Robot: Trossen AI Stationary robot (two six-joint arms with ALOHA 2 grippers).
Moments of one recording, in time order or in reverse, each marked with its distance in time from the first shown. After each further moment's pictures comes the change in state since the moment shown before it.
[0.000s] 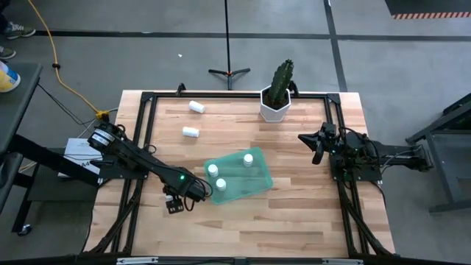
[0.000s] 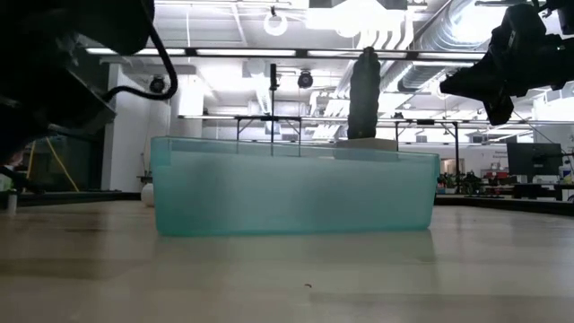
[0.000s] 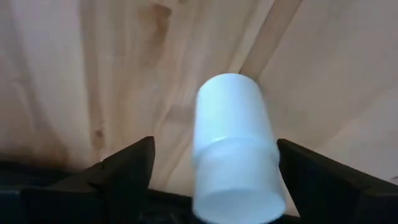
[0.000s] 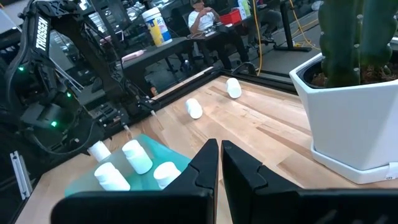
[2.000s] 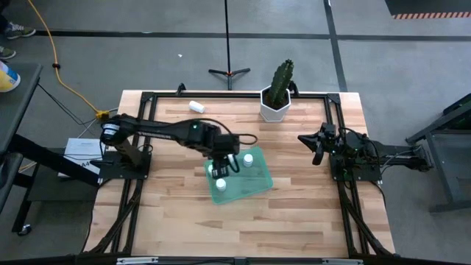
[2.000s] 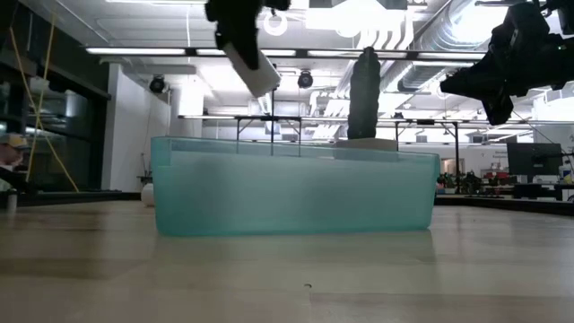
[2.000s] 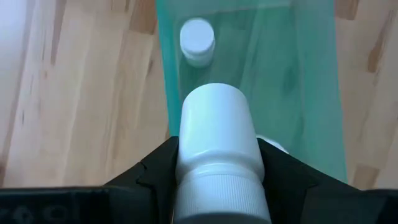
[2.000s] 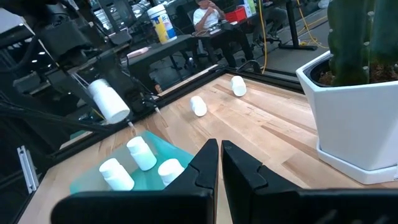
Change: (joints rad) left arm 0.370 0.072 0.683 0.006 -0.342 0.458; right arm 0.000 0.000 0.000 0.000 -0.024 -0.008
